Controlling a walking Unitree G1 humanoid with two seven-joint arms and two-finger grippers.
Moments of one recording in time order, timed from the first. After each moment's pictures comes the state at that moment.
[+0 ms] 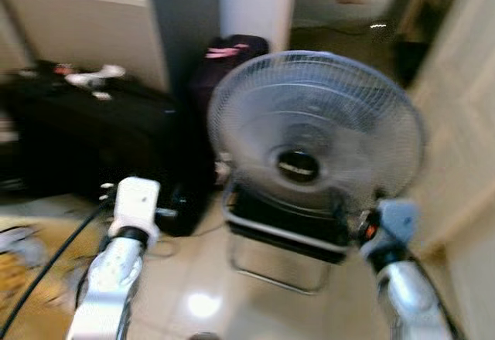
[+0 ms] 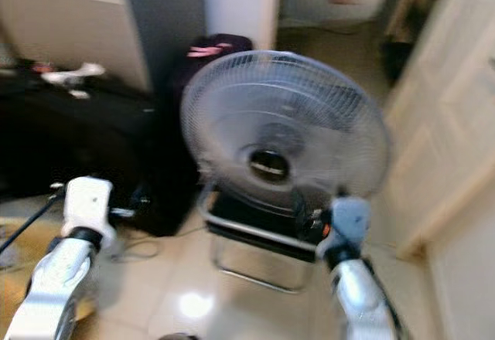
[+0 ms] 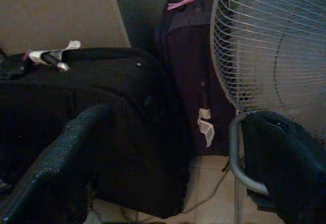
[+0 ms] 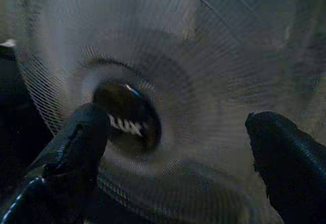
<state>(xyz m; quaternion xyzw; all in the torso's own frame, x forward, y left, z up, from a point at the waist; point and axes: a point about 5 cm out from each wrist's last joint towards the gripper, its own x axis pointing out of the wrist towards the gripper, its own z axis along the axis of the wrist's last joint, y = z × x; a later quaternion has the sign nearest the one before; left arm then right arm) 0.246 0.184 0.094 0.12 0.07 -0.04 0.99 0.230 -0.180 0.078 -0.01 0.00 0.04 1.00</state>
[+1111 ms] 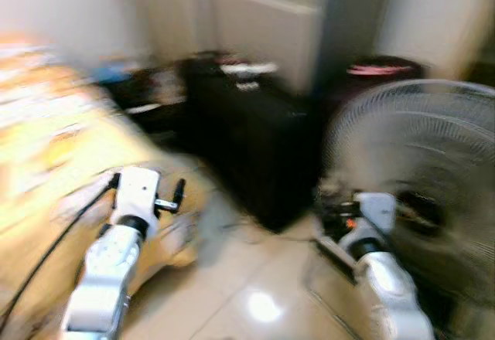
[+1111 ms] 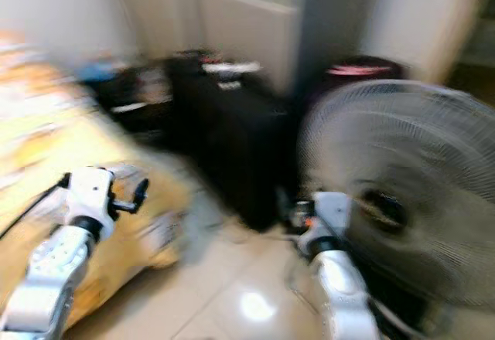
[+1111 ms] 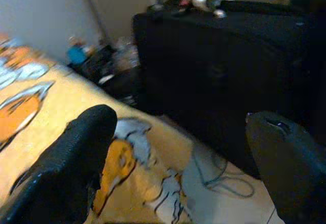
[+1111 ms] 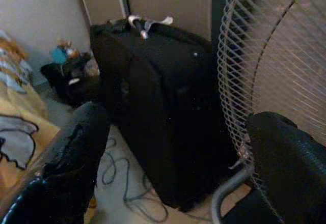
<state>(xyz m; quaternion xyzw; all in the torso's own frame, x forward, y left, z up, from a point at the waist) 0.254 0.186 0.099 0.10 0.10 -0.05 0.99 0.242 -0.168 0.056 0.05 0.07 0.03 1.00</state>
